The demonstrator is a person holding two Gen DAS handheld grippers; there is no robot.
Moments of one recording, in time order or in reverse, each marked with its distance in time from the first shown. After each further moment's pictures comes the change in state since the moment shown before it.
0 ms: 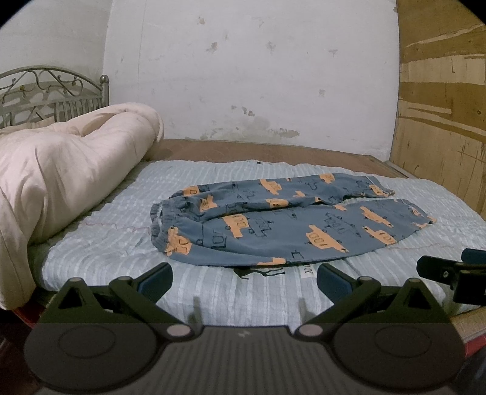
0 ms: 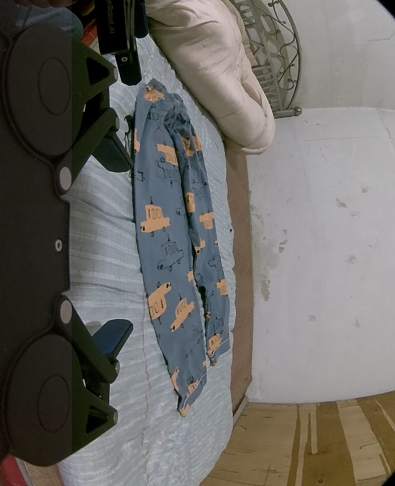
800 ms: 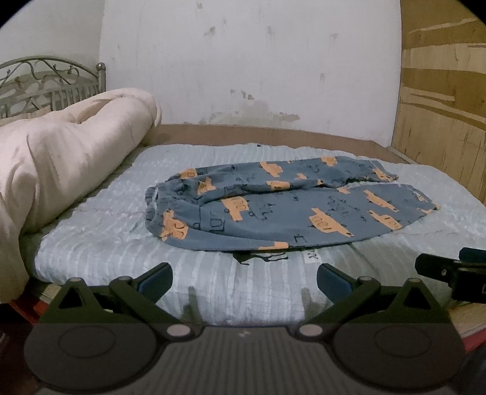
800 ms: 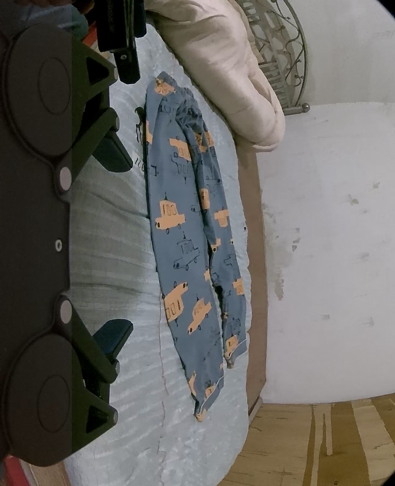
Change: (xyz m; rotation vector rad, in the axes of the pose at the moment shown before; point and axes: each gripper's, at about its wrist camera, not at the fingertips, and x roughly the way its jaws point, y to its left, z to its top) left arm 0.024 0.002 -0.005 0.008 0.074 -0.004; right arm 0.022 -0.005 -0.011 0.028 0.051 0.009
